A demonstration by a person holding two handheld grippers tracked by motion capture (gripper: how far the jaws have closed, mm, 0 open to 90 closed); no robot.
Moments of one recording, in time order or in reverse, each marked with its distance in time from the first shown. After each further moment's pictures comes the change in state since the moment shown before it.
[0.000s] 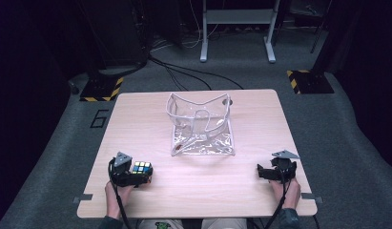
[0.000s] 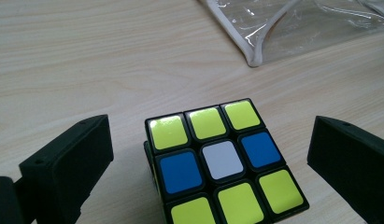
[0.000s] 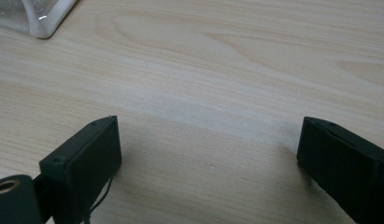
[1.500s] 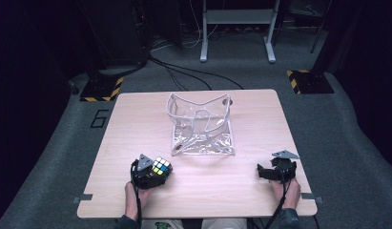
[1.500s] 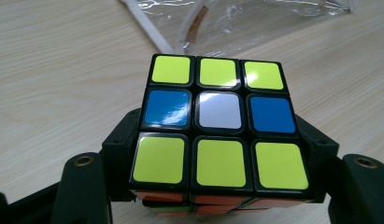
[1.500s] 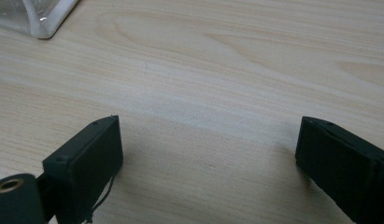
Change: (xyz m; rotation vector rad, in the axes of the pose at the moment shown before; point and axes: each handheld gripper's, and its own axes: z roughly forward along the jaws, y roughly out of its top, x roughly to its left) left arm -0.059 0.004 0.032 0.002 -0.077 0.118; right arm 0.000 0.000 0.000 -0.003 0.000 -0.002
